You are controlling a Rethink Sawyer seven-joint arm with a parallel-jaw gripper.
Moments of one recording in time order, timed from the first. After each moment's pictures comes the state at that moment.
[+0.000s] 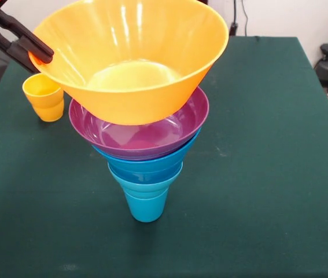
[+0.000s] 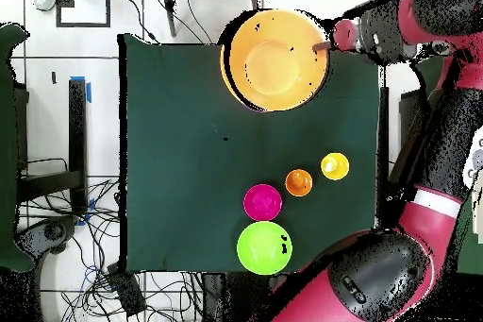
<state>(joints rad) -0.74 -0.21 0.92 0.45 -0.27 1.78 1.28</state>
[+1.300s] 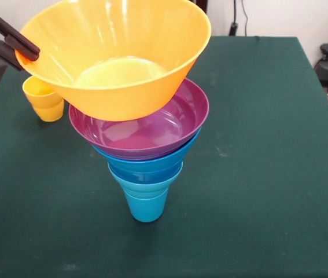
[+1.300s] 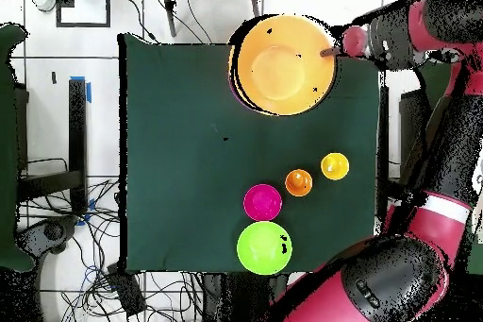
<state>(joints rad) -0.77 -0.21 0.93 0.49 -0.27 1.78 1.28</state>
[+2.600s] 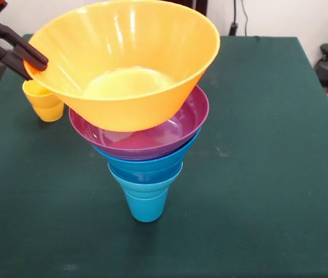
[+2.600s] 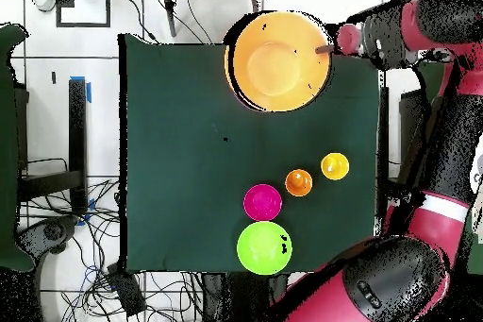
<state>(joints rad) -0.78 -0.21 0.93 0.53 -0.26 1.71 1.28</state>
